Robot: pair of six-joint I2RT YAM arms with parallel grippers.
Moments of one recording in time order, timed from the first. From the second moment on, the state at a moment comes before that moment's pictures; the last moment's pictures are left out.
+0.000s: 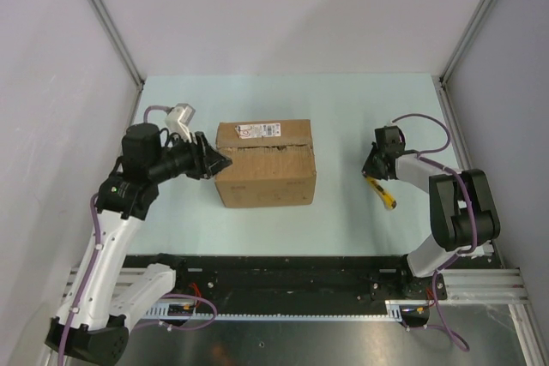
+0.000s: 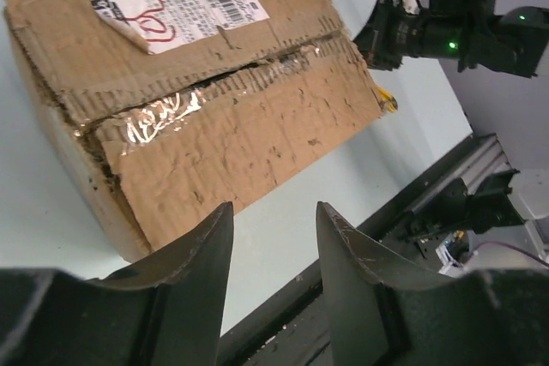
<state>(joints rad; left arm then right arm) -0.22 0.85 1.05 -0.66 0.50 -0.32 0.17 1.61 0.83 -0.18 0.07 0.56</state>
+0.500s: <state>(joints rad) -0.26 0.85 1.00 -0.66 0.75 -0.28 0.19 1.56 0.83 -0.23 0.02 0.60</state>
